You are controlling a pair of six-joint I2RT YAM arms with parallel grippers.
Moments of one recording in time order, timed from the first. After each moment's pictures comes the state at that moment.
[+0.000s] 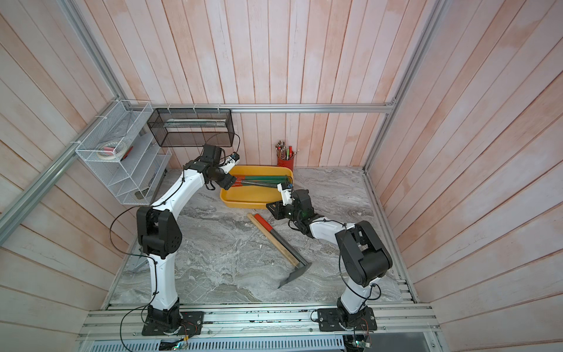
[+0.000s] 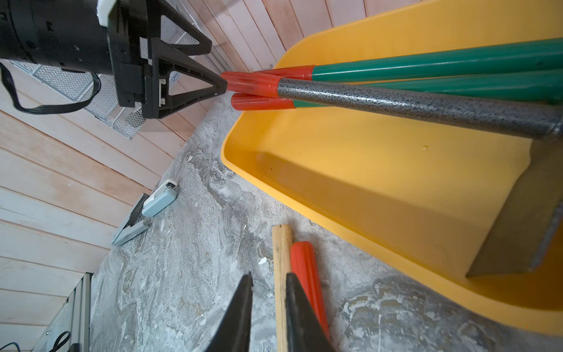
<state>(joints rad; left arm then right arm) -0.25 2.13 2.01 -0.74 0.01 0.60 0.48 1.73 0.91 0.43 -0.48 0.45</state>
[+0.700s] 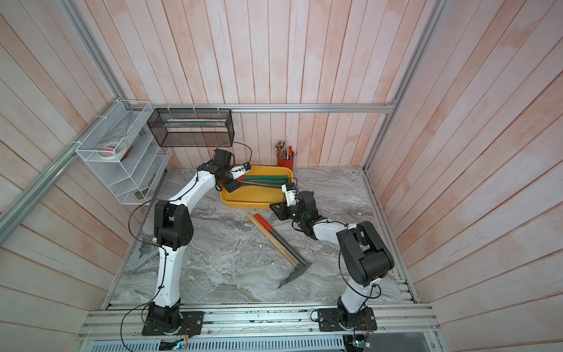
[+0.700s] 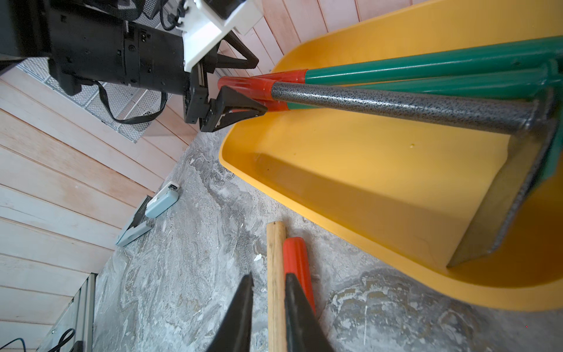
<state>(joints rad) -0.28 2.32 2.14 -0.72 0.01 0.86 0.44 1.74 0.86 0.50 -0.53 0.46</state>
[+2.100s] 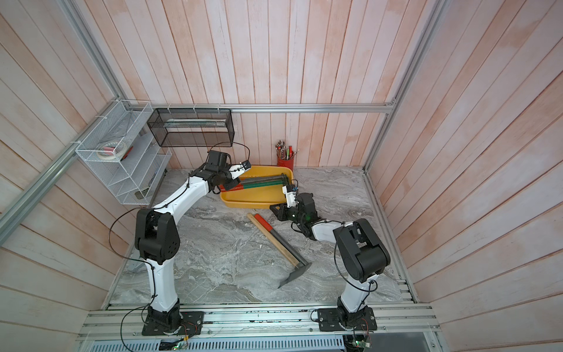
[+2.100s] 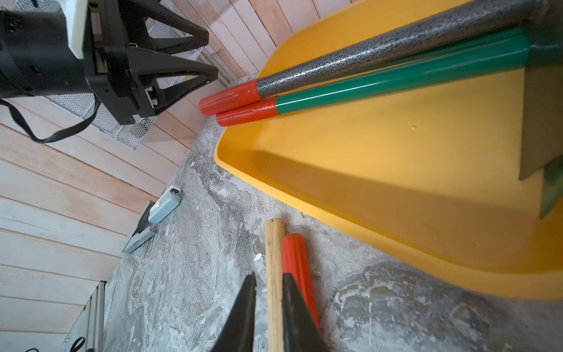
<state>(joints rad) -0.31 2.06 1.81 -0.48 0.08 0.86 0.44 1.76 0.84 0.55 -0.52 0.53</state>
